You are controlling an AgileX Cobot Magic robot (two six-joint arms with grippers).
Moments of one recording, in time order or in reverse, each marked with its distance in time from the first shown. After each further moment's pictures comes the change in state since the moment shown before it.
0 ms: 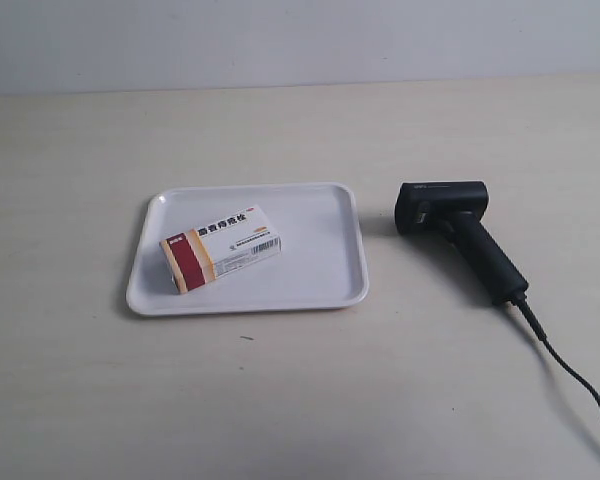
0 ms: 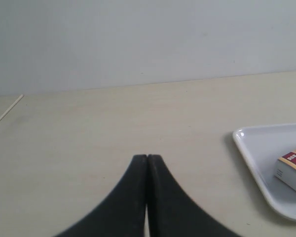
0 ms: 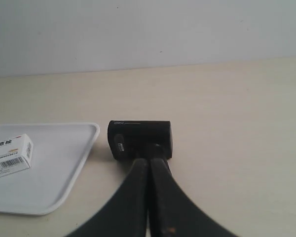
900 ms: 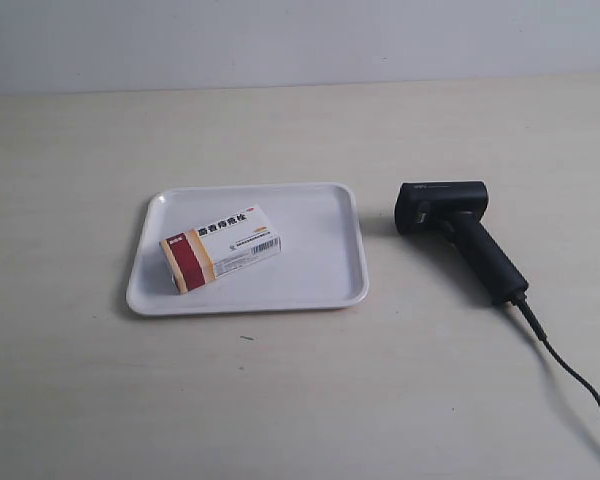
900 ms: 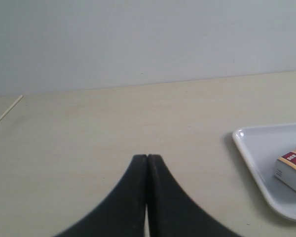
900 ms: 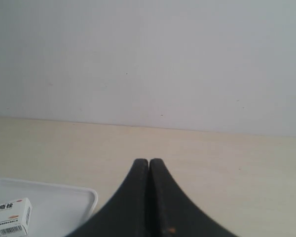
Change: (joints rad) left arm 0.000 0.000 0.000 0.000 -0.001 0.000; right arm 0.000 0.114 -0.352 -0.106 0.138 -0.002
